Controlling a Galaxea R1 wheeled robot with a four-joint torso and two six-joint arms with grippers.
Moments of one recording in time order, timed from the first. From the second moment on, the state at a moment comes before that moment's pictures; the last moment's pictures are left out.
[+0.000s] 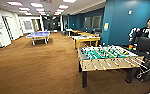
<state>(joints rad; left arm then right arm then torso) 1.55 2.92 -2.58 0.08 -0.11 0.00 -1.53 2.83 -2.35 0.11 0.00 -0.10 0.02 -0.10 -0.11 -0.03</state>
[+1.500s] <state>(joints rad) 1.56 2.93 -2.58 0.08 -0.11 0.00 -1.54 2.85 -2.38 0.11 0.00 -0.10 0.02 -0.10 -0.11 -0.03</state>
